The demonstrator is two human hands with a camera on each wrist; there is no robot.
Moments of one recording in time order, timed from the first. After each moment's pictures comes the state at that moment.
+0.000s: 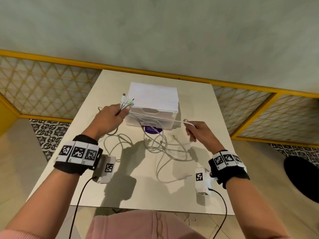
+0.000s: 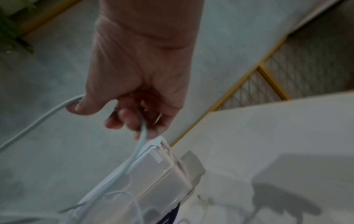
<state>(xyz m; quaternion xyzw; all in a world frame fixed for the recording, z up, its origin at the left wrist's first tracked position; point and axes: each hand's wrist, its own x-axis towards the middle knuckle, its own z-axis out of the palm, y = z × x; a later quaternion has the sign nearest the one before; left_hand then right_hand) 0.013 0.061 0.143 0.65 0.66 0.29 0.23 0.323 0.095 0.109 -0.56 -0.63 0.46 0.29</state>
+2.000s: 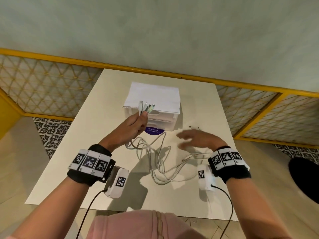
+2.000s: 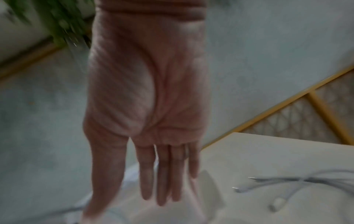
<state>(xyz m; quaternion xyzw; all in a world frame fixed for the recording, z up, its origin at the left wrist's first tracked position) 0.069 0.048 0.145 0.61 0.48 0.38 0.50 0.323 0.114 0.113 -0.52 -0.75 0.39 -0.08</state>
